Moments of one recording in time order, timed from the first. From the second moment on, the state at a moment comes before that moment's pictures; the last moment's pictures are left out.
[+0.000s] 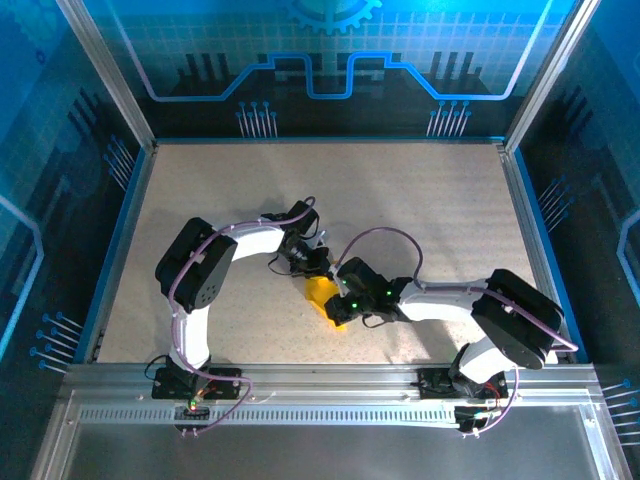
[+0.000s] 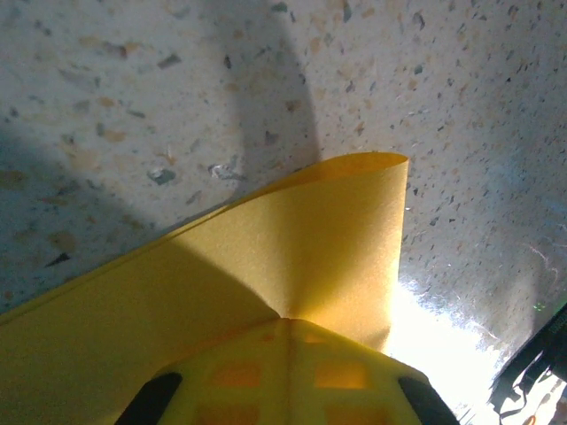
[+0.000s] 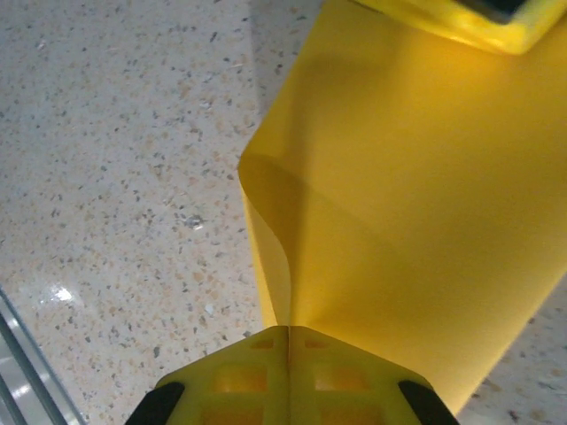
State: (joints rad) left arm -0.53 1.97 1.18 -0.50 0.57 -0.52; right arm 0.92 1.51 0.64 -0.05 -0.21 0.55
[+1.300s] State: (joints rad) left arm -0.54 1.97 1.18 -0.50 0.55 -0.52; right arm 0.88 1.56 0.73 -0.22 -0.10 0.47
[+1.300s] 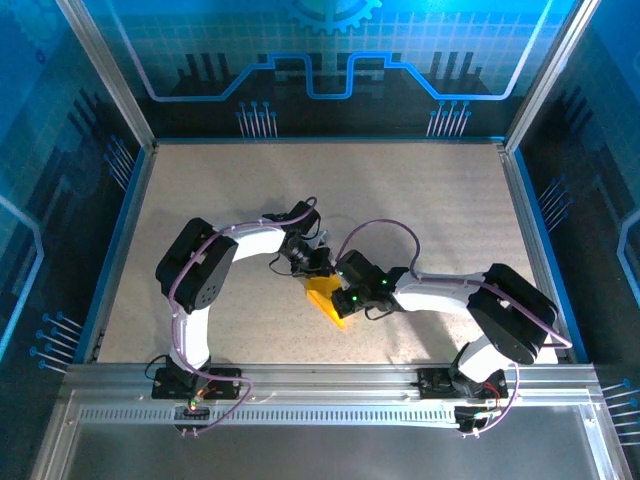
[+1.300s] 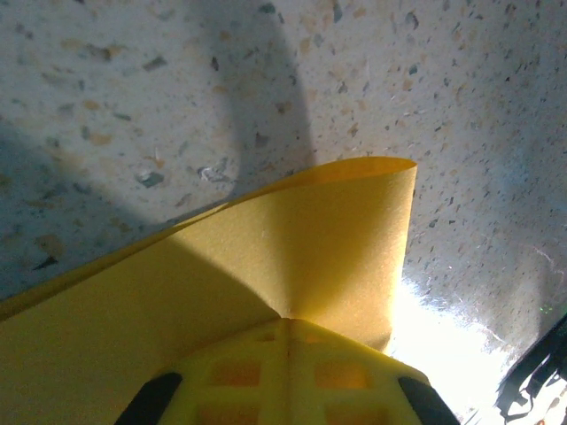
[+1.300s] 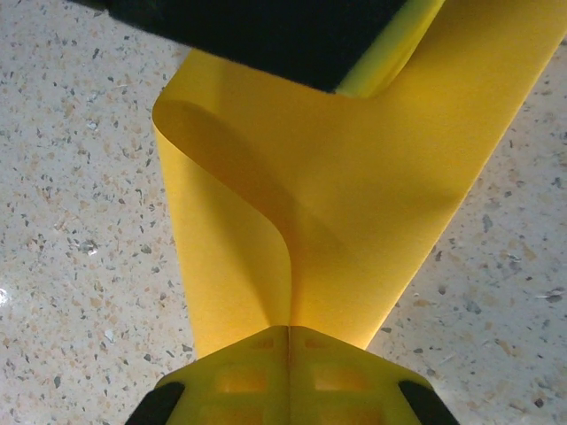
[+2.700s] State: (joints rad) left arm -0.55 1.97 1.18 -0.50 0.54 -0.53; right arm 0.88 1.61 0.75 -0.20 -0.11 0.47
